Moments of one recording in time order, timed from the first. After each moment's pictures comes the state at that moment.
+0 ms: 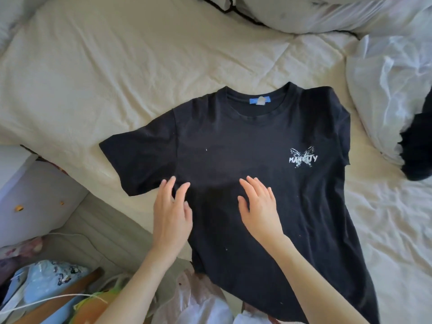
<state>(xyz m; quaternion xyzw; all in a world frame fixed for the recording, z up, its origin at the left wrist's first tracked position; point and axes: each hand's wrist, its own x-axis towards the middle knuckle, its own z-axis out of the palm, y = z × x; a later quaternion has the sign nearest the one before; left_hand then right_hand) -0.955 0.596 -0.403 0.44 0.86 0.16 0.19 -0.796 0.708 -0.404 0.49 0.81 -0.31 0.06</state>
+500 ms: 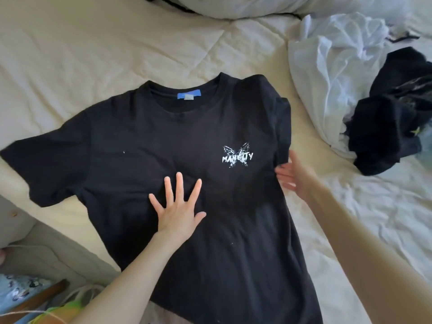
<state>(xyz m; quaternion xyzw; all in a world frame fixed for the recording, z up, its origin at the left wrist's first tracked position) -0.811 0.701 -0.473 0.50 0.80 -0.16 0.29 -0.622 0.911 -0.437 0.73 0.28 -0.62 -0.03</state>
